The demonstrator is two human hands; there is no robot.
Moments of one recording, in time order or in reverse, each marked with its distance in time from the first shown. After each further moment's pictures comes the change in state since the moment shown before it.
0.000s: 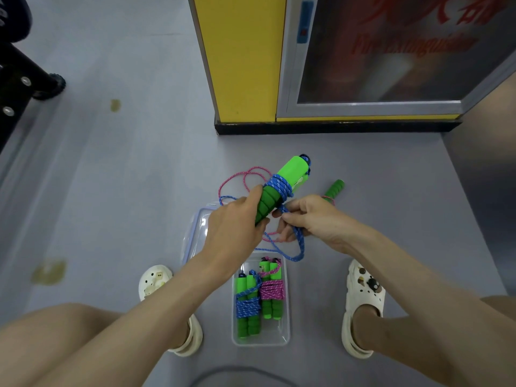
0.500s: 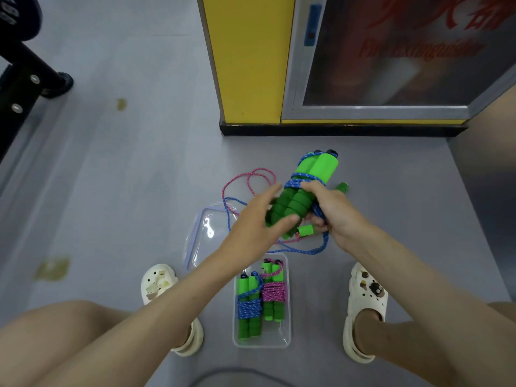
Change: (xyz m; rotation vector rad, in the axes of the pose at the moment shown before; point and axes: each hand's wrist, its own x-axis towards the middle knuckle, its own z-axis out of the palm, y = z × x) left_hand 0.004 0.005 0.015 -0.830 -0.199 -0.118; right_hand 0.009 -0.004 -0.006 0.279 0.393 0.079
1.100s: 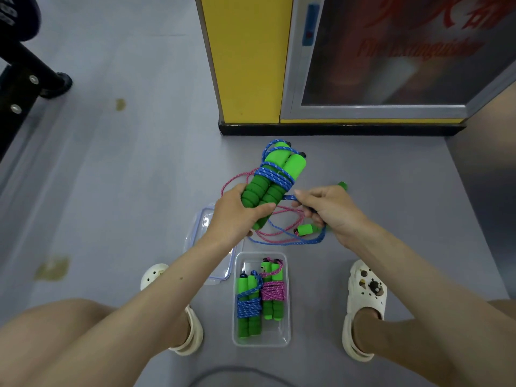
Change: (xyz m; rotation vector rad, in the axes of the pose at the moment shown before) left_hand 0.009 0.010 -0.024 -0.152 0.128 -0.300; right_hand 0.000 0.002 -0.008 -0.176 -0.043 -0.130
